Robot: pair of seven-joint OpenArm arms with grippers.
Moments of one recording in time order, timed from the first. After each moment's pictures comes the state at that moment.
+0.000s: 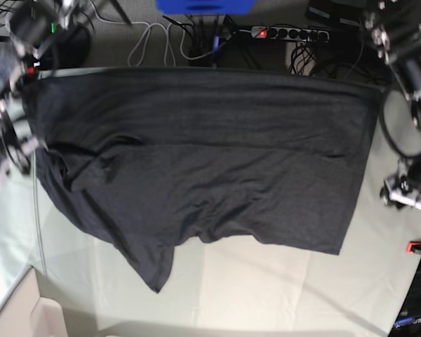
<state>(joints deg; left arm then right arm) -12.6 -19.9 -30.2 70.9 -26.5 -13.3 57.6 2.2 6.3 47.0 79.6 -16.3 40.5 -21.9</state>
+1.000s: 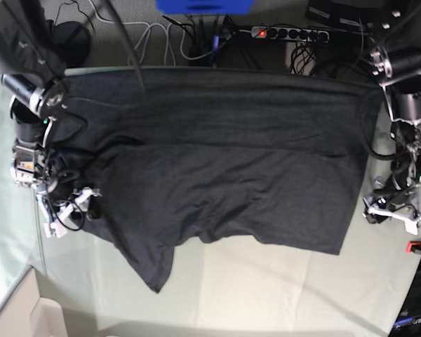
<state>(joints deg) -20.8 -20.6 -18.2 43.2 -26.0 -13.0 24.0 28.7 13.5 36.0 23.4 -26.9 39.4 0.3</state>
